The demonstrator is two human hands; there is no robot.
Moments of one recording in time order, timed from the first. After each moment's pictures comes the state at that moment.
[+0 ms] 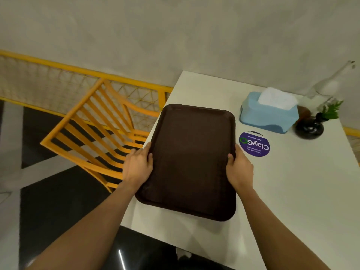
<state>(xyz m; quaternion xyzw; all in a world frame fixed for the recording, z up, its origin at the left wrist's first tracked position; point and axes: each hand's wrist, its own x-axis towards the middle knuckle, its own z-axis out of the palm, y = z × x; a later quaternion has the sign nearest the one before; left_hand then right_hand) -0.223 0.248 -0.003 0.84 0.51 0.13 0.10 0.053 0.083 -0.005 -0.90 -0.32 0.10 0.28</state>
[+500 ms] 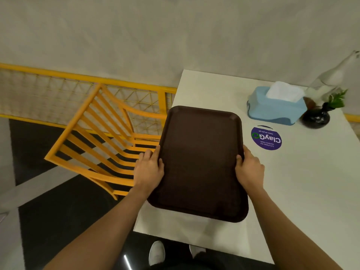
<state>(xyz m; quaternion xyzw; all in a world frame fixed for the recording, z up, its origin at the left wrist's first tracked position) -0.254 0.282 -0.019 0.87 0.47 0.11 0.11 0.013 0.096 -0.014 -0.93 -0.30 0.05 0.21</state>
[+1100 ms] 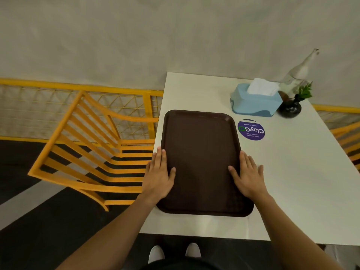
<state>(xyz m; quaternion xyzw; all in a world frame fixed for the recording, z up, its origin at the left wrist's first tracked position) -0.248 0.256 -0.034 0.91 0.38 0.05 0.18 -0.015 0.034 -0.024 -0.94 -0.32 0.10 0.09</state>
